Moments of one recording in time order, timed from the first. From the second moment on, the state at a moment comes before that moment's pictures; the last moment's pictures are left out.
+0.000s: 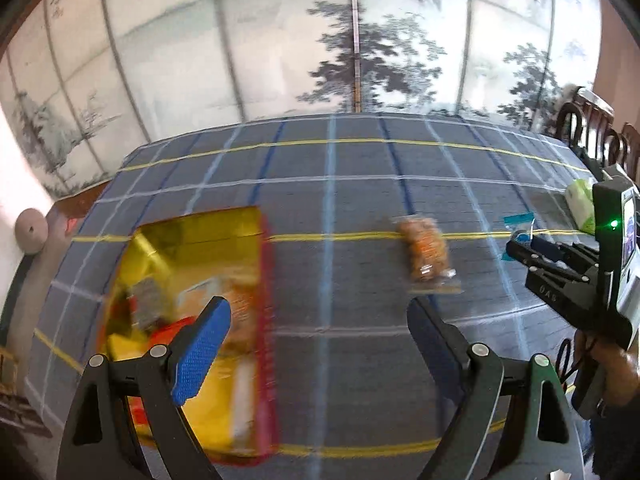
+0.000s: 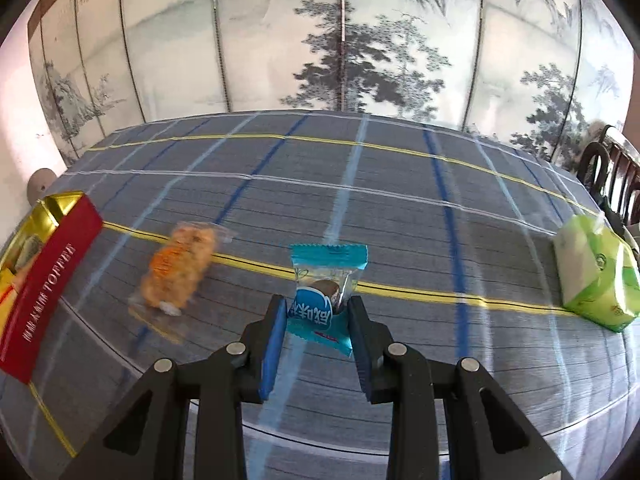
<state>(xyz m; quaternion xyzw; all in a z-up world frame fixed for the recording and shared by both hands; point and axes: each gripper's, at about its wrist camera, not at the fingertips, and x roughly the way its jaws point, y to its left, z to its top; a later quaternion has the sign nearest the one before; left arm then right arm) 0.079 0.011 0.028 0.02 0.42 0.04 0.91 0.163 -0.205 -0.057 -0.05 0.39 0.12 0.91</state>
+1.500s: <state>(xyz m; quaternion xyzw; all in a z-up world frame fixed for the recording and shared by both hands) 0.176 -0.068 -0.059 0.04 0.46 -0.04 0.89 0.181 -0.251 -0.078 0.00 0.42 0.11 0.90</state>
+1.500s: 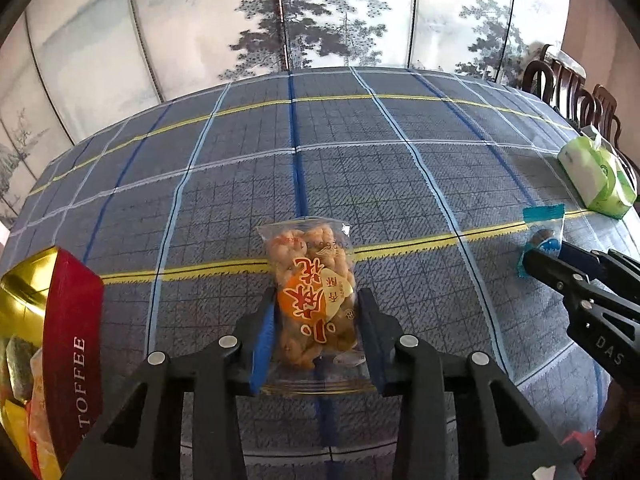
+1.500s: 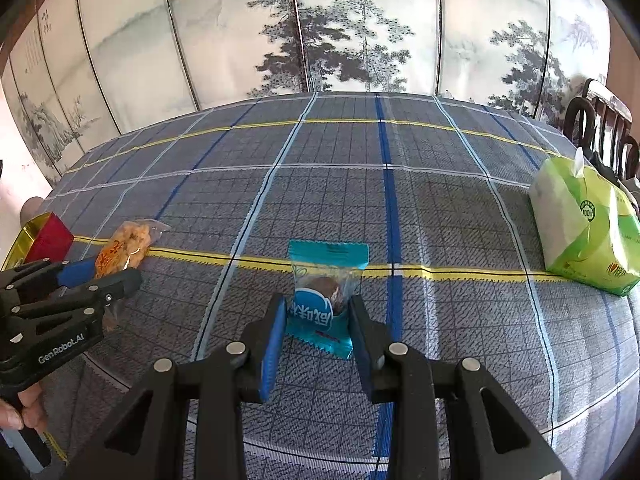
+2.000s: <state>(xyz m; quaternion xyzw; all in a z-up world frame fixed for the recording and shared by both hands) 0.136 -0.054 -0.032 0.03 0.46 -0.03 0.89 0.179 -0.244 -0.077 -0.01 0.42 0.10 0.90</state>
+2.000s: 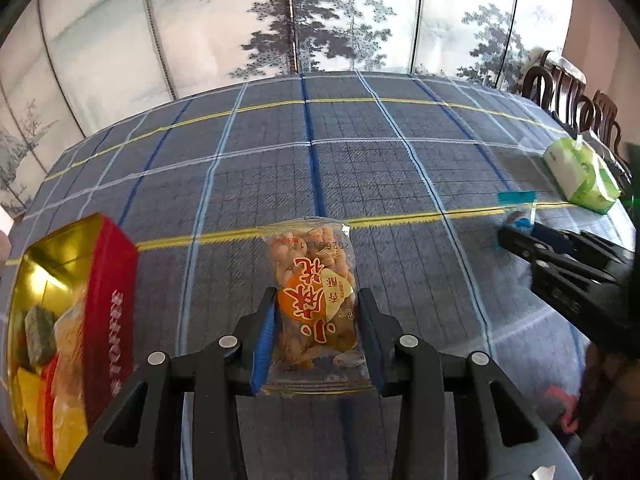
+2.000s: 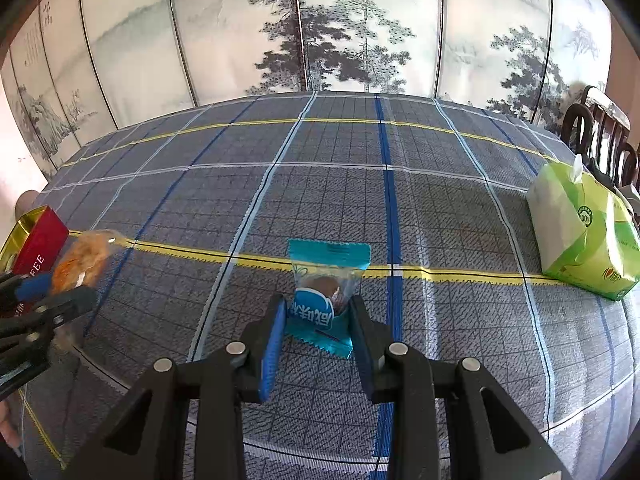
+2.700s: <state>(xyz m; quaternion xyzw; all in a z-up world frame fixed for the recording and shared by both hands) 0.068 0.030 0.046 0.01 0.42 0.04 0.91 0.178 -0.238 -0.076 -0.03 0.42 0.09 0.90</state>
